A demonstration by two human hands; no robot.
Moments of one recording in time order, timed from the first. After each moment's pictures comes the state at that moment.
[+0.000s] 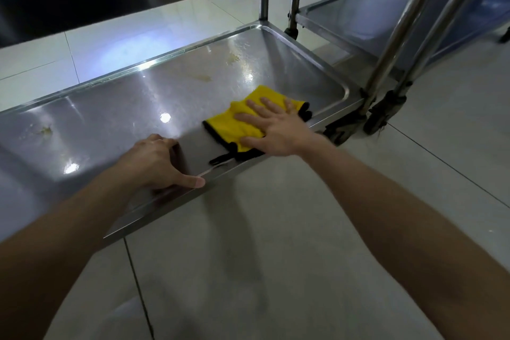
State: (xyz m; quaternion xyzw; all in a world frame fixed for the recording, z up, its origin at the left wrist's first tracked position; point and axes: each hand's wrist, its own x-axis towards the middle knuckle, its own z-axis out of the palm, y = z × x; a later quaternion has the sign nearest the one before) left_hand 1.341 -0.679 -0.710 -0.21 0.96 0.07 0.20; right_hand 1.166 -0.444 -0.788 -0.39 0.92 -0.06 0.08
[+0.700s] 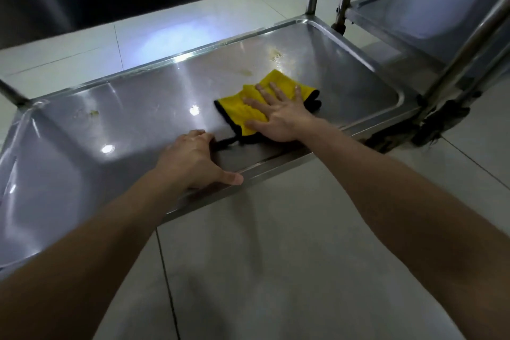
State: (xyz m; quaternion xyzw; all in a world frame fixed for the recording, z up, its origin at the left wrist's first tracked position) left_hand 1.350 -0.678 -0.716 -0.22 0.96 0.09 0.16; right_hand 1.144 -0.536 -0.786 -0.41 0.90 -0.04 0.11
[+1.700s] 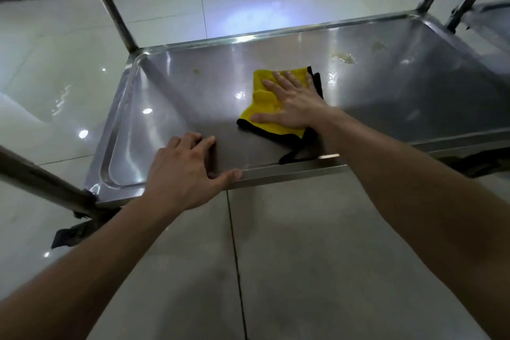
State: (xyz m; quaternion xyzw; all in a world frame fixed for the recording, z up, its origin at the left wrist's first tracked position) left_hand 1.525 -0.783 -0.755 -0.29 0.96 0.02 0.04; right_hand 1.229 -0.691 -0.780 -0.49 0.86 -0.04 0.11
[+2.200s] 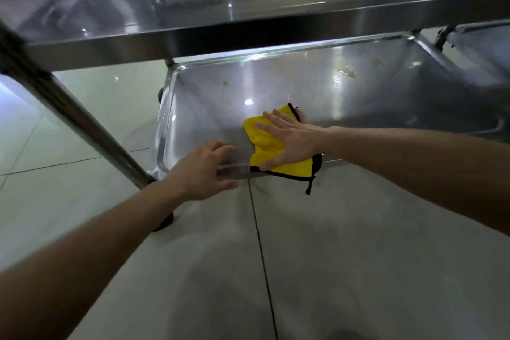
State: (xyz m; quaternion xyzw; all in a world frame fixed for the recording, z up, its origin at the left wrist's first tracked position) left_hand 1.586 -0.793 -0.715 -0.18 0.97 0.12 0.06; right_hand 1.337 -0.651 -0.739 -0.60 0.78 0.03 0.17
